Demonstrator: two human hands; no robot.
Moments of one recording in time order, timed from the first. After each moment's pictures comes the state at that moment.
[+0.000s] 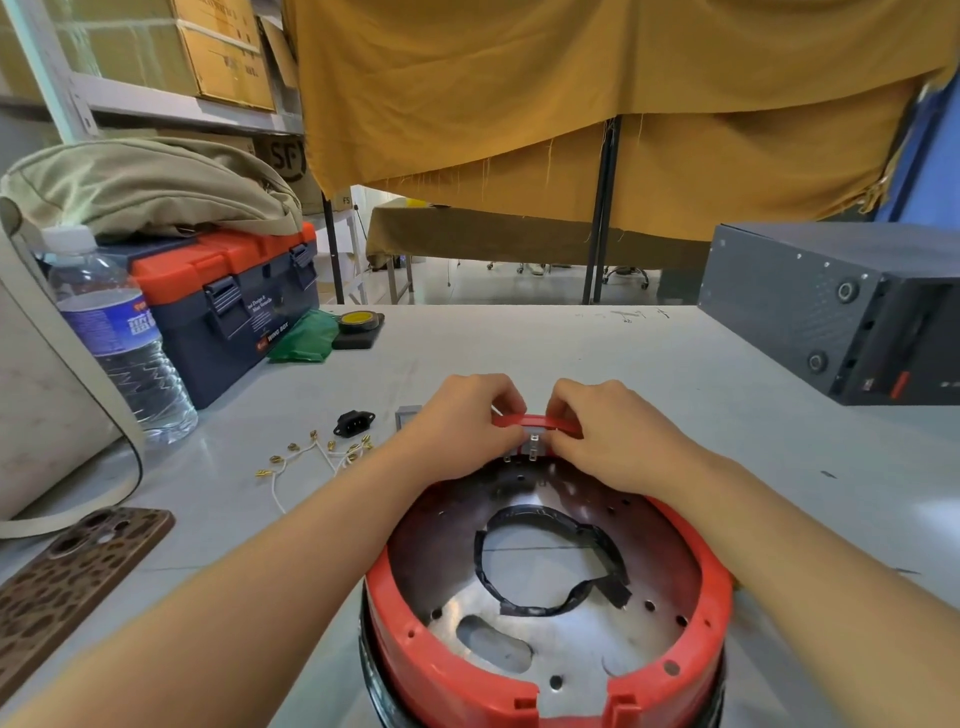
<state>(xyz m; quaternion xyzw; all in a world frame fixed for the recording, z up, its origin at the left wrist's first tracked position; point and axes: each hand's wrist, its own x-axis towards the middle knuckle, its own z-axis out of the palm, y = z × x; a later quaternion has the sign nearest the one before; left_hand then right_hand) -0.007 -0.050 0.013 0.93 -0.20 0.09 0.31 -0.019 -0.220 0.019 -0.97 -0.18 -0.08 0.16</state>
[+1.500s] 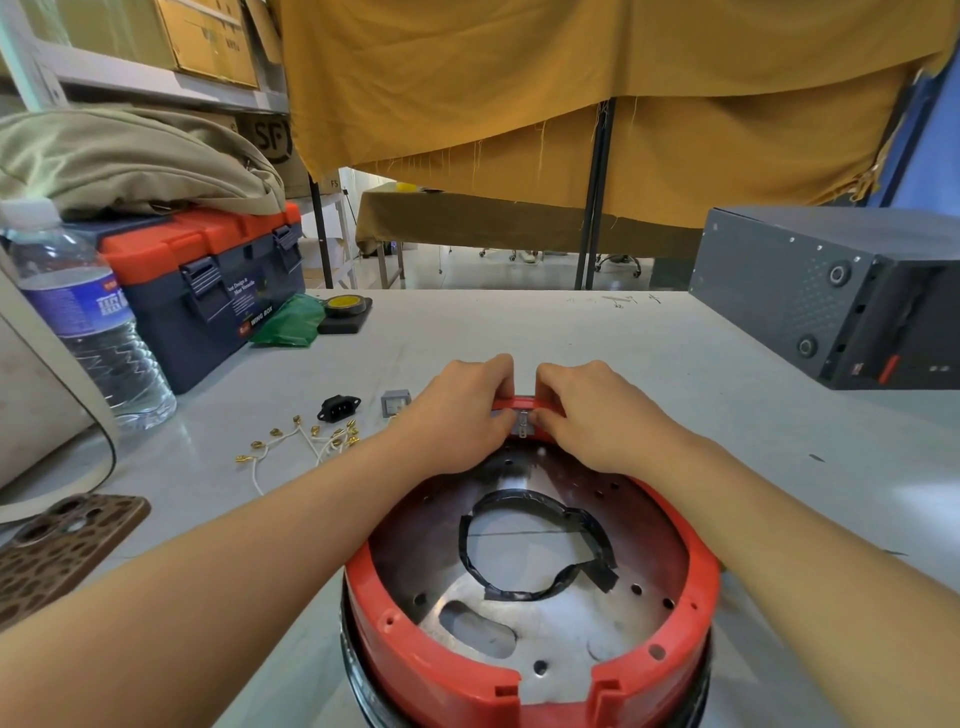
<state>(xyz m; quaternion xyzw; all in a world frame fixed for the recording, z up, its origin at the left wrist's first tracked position) -0.008 -0.059 0.008 0.94 -0.23 0.12 0.23 -0.016 -0.216 0.017 -0.97 -0.18 -0.08 0.13</state>
